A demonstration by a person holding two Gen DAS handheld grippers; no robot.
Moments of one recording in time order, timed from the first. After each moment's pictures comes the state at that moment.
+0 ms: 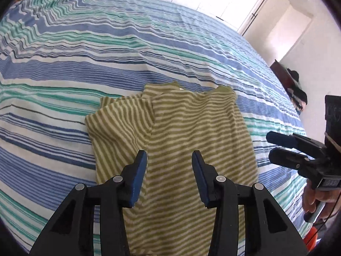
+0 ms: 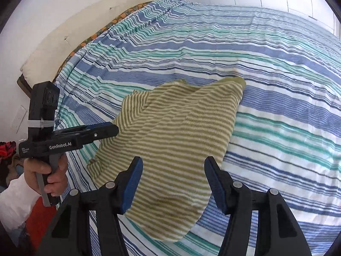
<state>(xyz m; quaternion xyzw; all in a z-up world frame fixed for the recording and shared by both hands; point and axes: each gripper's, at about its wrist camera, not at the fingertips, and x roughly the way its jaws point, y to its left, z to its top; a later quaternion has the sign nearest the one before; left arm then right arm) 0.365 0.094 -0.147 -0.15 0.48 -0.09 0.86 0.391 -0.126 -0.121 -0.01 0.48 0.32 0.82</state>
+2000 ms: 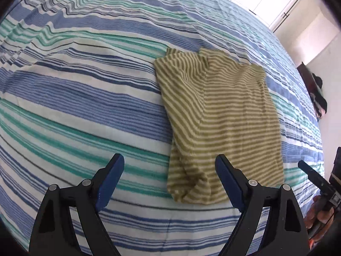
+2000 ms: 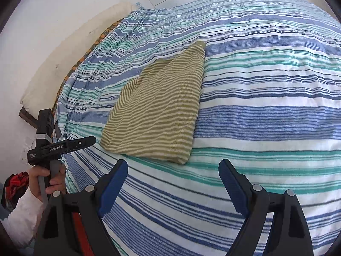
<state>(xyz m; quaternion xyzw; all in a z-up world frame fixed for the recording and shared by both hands) 0.286 0.141 -0.157 -0.17 0.54 -0.01 0.82 0.279 -0.208 -0.145 0.14 0.49 0.26 0.82</state>
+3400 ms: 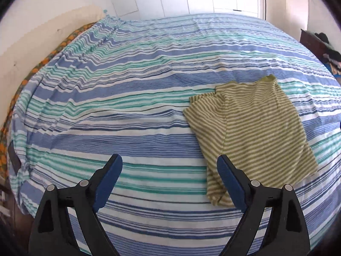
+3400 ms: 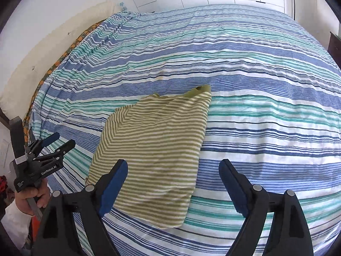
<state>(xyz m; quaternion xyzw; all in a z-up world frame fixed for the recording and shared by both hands) 0.230 0.017 -0.086 0.05 0.44 0.08 0.89 0.275 -0.246 -0.077 0.02 0.49 0.15 0.86</state>
